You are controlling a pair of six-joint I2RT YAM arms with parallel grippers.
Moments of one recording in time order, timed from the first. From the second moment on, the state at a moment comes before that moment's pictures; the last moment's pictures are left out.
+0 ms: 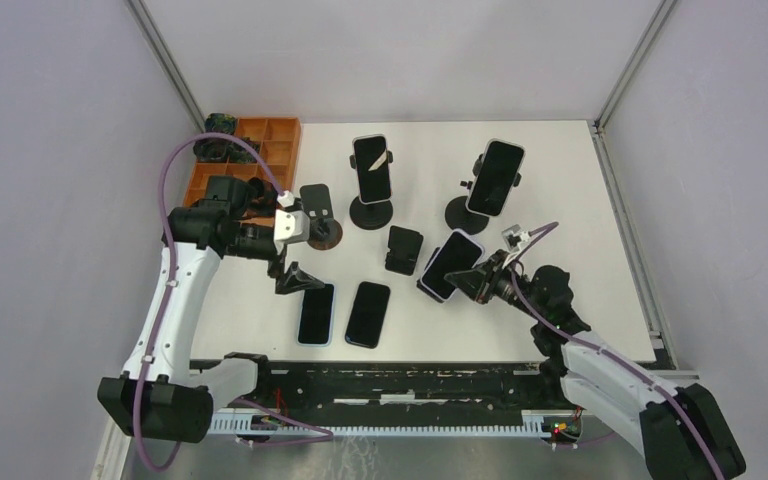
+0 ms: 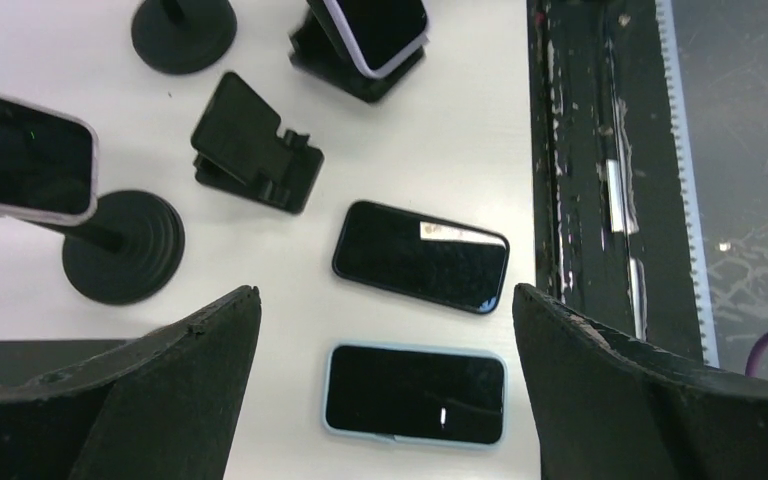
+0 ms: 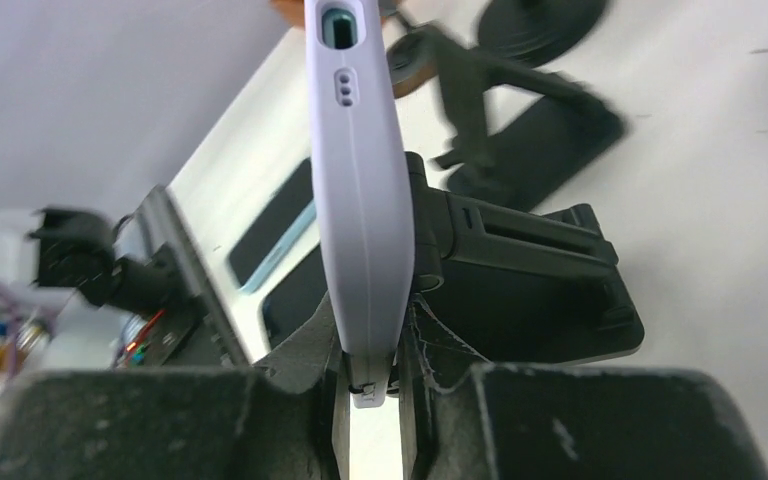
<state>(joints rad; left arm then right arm) -0.09 1.13 1.22 -1.34 1.07 1.29 0.37 0.88 0.12 0.66 -0.50 0.56</state>
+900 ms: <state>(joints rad) -0.32 1.11 1.27 -1.20 1.04 1.23 0.82 1.09 0.49 0.92 -0.68 0.80</state>
